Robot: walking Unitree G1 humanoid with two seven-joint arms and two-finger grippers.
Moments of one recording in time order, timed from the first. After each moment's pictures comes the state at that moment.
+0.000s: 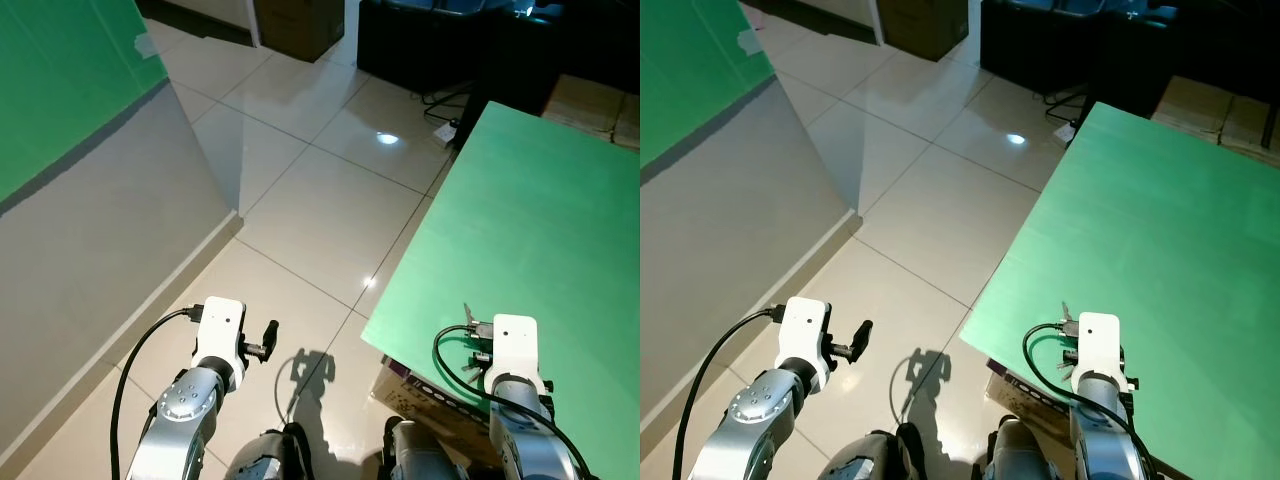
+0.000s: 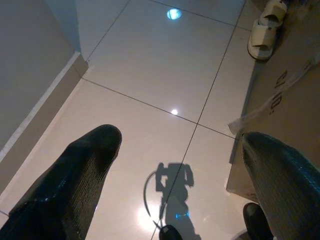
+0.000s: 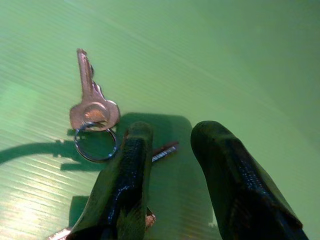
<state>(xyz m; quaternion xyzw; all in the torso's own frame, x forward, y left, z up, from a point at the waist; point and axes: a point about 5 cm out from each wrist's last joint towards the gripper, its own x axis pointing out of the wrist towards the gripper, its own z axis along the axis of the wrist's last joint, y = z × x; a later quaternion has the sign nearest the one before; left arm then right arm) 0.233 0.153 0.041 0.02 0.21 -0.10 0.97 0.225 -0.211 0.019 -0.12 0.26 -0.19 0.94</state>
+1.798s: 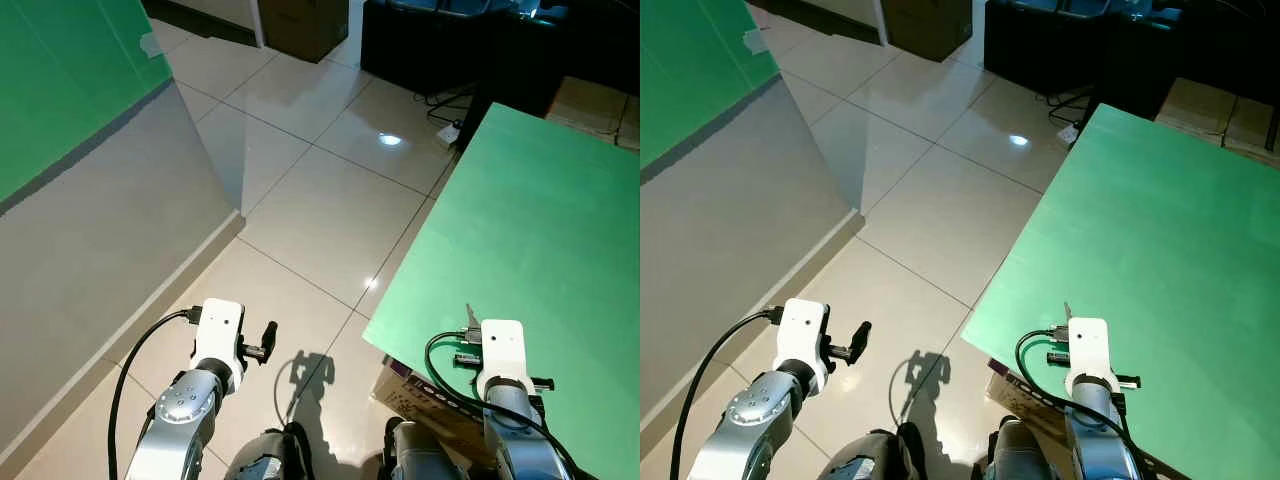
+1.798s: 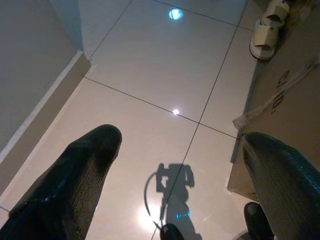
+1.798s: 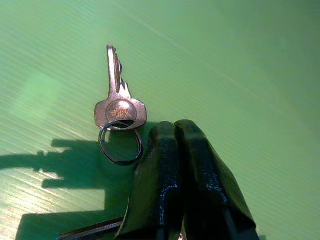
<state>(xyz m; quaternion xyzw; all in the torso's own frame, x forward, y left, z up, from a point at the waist) 0.230 0.154 0.042 0.02 0.22 -0.10 0.97 0.228 -0.209 0.003 -0.14 0.24 -0.16 0.95</state>
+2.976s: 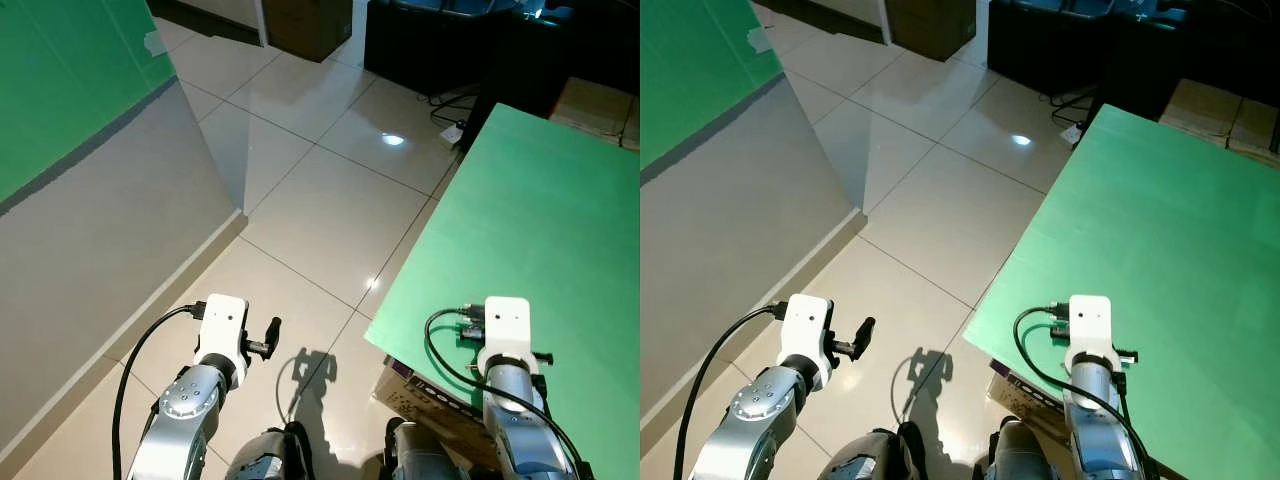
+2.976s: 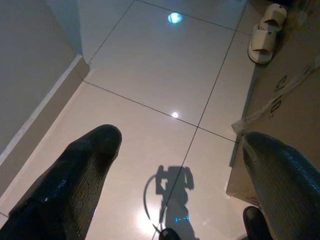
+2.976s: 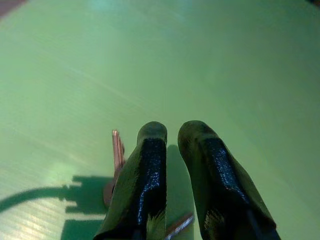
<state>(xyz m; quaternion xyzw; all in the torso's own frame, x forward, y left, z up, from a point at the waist) 0.235 0.150 0.046 0.02 0.21 -0.10 0.97 0.242 -0.203 0.031 -0.14 0.17 -0.16 0.96</state>
